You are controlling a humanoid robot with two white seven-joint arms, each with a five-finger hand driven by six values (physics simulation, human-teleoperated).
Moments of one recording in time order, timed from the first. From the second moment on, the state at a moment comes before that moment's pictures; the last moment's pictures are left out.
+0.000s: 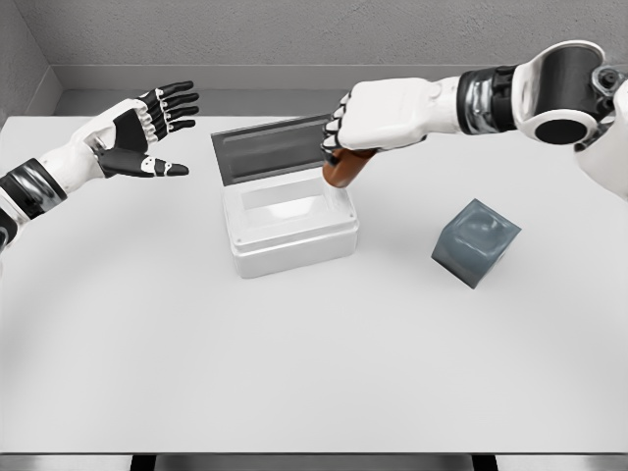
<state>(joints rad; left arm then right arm) -0.59 0.62 -0.47 -1.21 0.79 -0.04 -0.61 -1.15 -0.60 0.96 -1.47 0.52 -0.61 0.61</state>
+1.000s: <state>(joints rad) -0.60 0.62 -0.49 -1.21 0.79 -0.04 -0.61 -1.14 -0.50 0.96 -1.39 0.58 -0.61 0.61</state>
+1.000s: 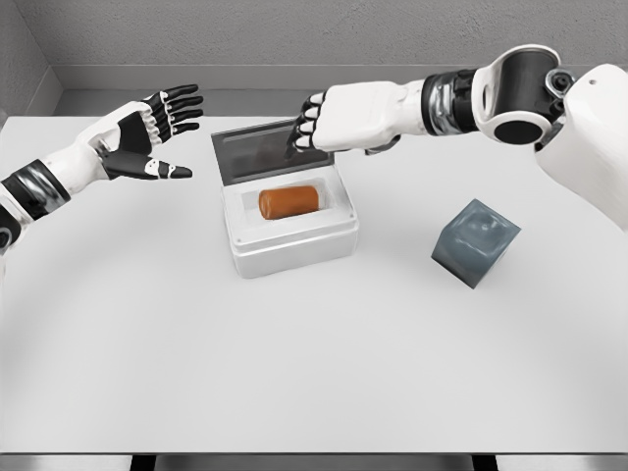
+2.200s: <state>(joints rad) -0.52 0.64 -0.51 -1.40 0.79 -0.04 -0.61 -0.29 -0.75 0.05 -1.65 0.11 -0.61 0.61</state>
